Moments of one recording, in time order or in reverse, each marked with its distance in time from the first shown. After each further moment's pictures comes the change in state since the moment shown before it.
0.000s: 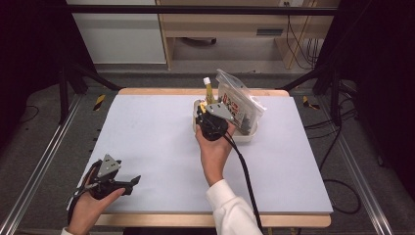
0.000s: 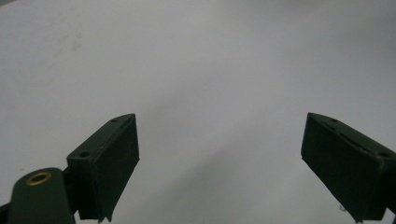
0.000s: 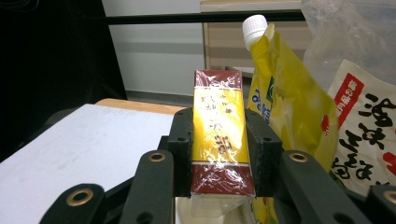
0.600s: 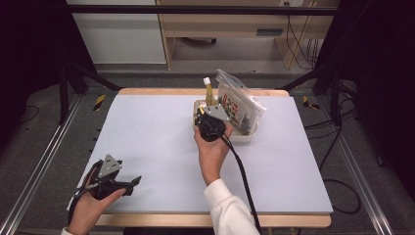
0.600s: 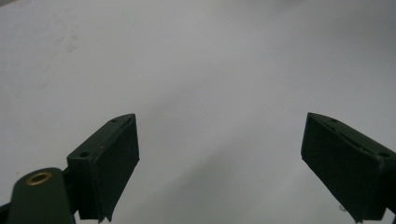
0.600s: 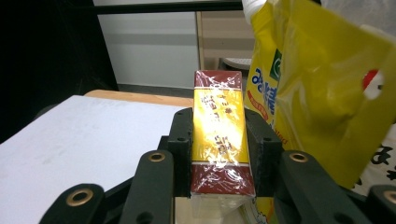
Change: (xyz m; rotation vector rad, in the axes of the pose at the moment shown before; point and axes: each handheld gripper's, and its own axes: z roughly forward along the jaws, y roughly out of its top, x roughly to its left) left arm -0.002 0.001 0.001 0.005 -0.008 0.016; right arm 0.002 -0.014 0.014 0.032 -0.030 0.009
